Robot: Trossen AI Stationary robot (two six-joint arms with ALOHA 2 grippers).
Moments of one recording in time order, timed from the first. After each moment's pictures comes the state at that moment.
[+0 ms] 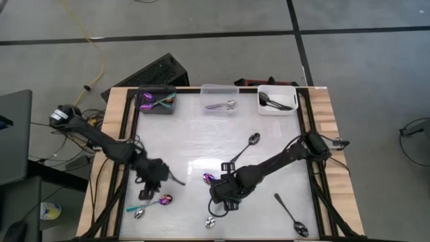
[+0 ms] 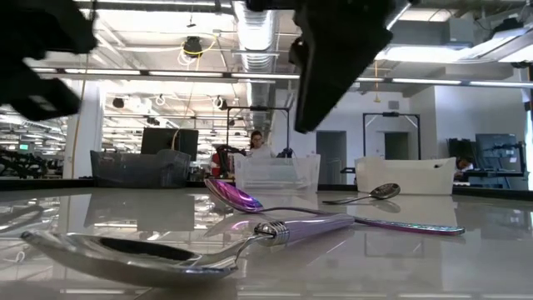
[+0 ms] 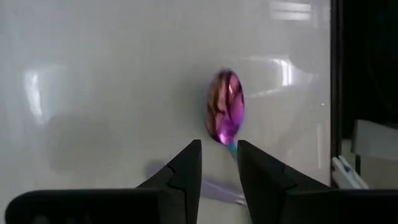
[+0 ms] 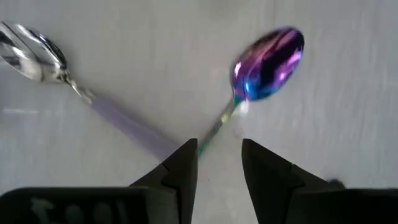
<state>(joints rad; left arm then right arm) -0.44 1.13 0.63 -0.50 0.26 -0.53 0.42 2.08 1.72 -0.88 0.18 0.32</state>
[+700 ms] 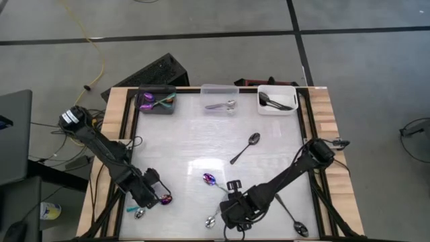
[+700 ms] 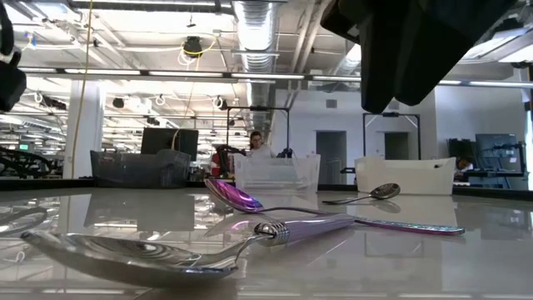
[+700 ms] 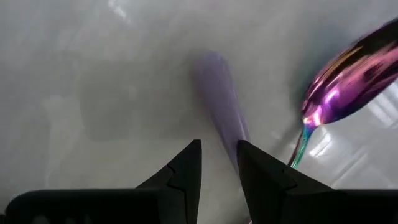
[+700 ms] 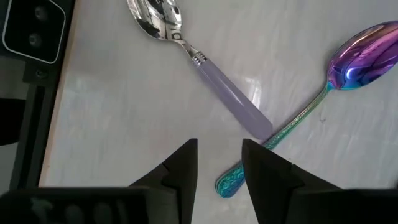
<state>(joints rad) -0.80 1.32 0.63 -0.59 -0.01 -1.54 0.59 2.08 1.72 -0.88 0.18 0.34</state>
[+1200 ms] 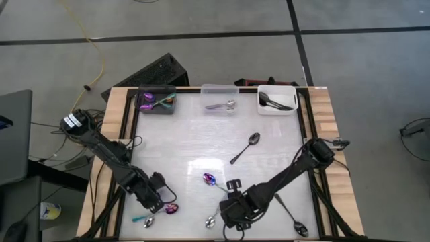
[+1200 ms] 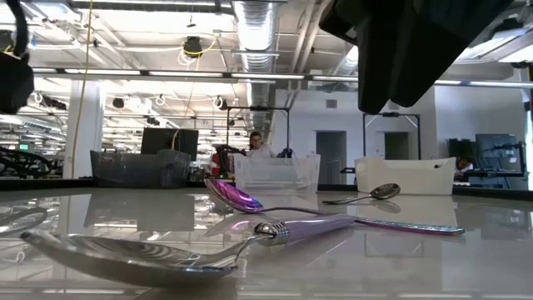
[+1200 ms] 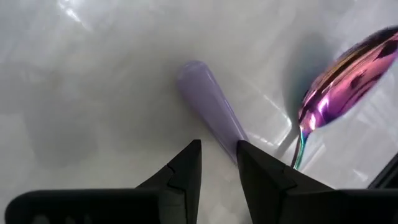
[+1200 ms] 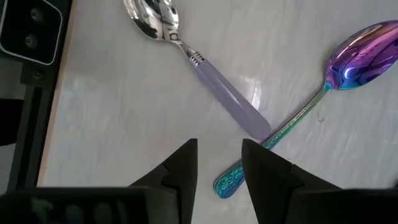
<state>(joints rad) -0.78 1.42 0.64 -0.50 0.00 -1.49 0.58 2.08 1.72 -0.88 0.18 0.34</state>
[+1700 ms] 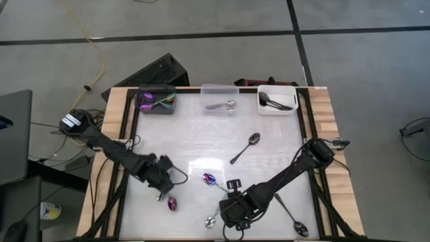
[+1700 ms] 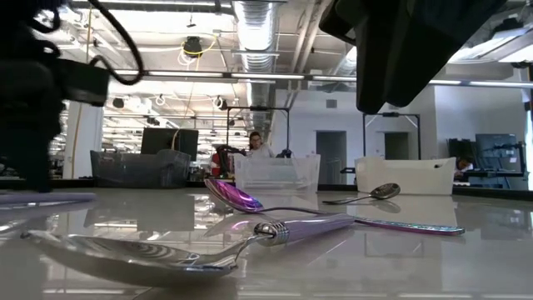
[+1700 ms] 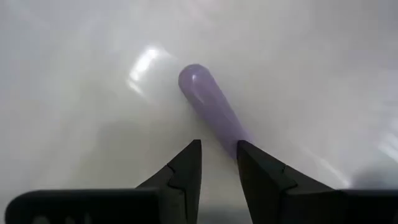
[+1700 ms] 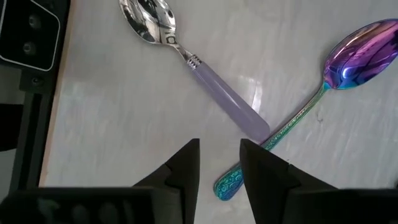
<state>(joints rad) -0.55 1.39 0.65 -0.62 -0.26 -1.21 0.58 2.08 1.72 -0.88 0.18 0.36</state>
